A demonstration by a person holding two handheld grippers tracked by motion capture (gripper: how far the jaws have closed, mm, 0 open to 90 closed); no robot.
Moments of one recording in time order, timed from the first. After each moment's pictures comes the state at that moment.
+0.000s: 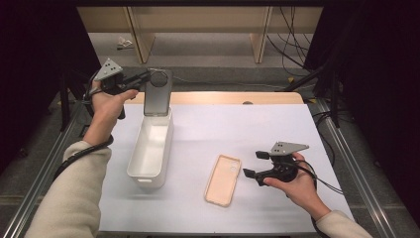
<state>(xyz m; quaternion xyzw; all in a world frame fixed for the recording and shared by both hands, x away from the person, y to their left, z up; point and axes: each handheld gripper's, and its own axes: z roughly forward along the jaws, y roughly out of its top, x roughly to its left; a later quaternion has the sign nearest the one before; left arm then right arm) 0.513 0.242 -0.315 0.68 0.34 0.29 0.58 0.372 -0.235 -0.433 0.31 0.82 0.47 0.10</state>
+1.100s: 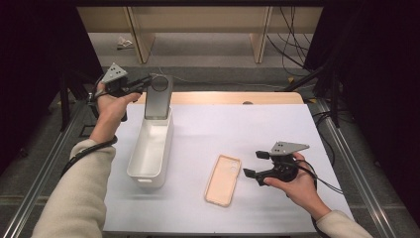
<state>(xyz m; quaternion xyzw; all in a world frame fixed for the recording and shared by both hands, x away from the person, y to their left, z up) 0.528 0.242 -0.339 0.69 0.35 0.29 0.56 0.373 -0.235 -0.433 0.30 0.82 0.47 0.10</state>
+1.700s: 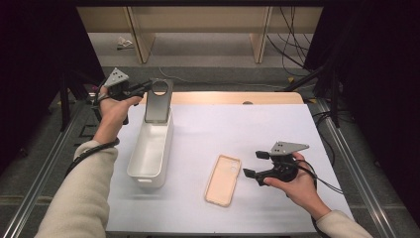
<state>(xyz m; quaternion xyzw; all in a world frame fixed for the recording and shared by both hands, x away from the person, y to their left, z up) 0.533 0.245 -0.357 0.69 0.37 0.28 0.56 0.373 -0.235 -0.433 0.30 0.82 0.47 0.10</state>
